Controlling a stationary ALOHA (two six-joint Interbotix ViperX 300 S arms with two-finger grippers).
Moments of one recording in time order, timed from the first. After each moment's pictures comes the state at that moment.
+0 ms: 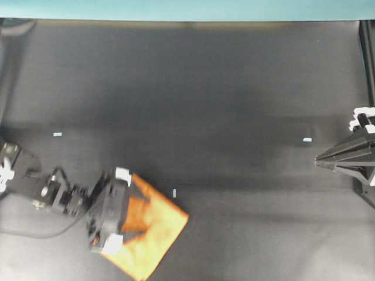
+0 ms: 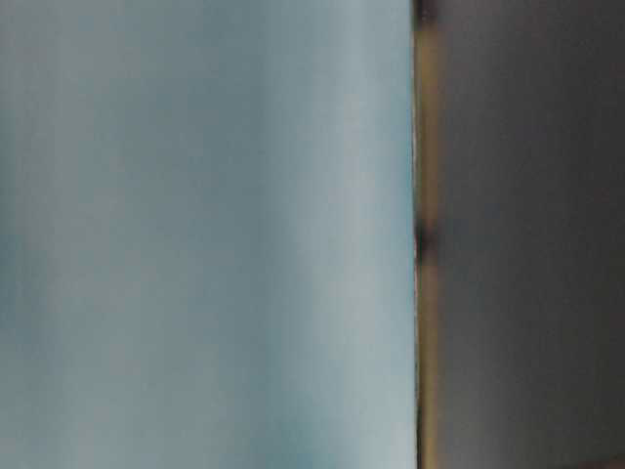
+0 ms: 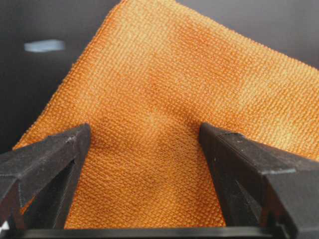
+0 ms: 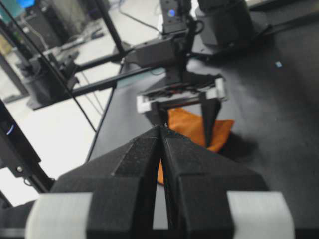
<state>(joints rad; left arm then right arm) -0.33 0.14 0.93 0.04 -0.43 -0.19 0.18 -1.09 1.27 0.00 -0.19 0.40</state>
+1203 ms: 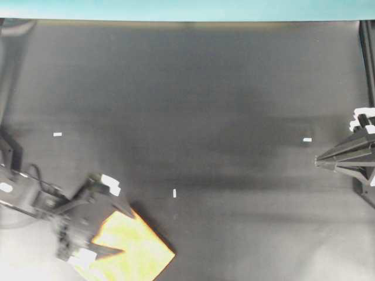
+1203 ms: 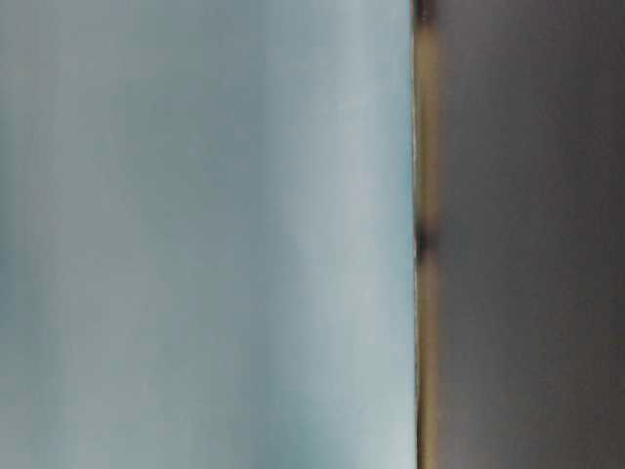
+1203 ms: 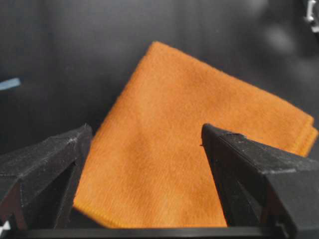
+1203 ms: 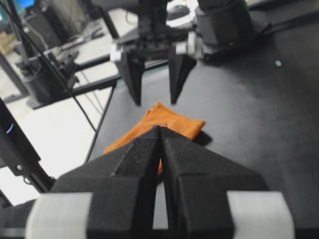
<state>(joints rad) -0.34 -0.25 0.95 0.04 -0.22 -0.11 0.18 -1.10 1.28 0.00 -0.19 0.40</state>
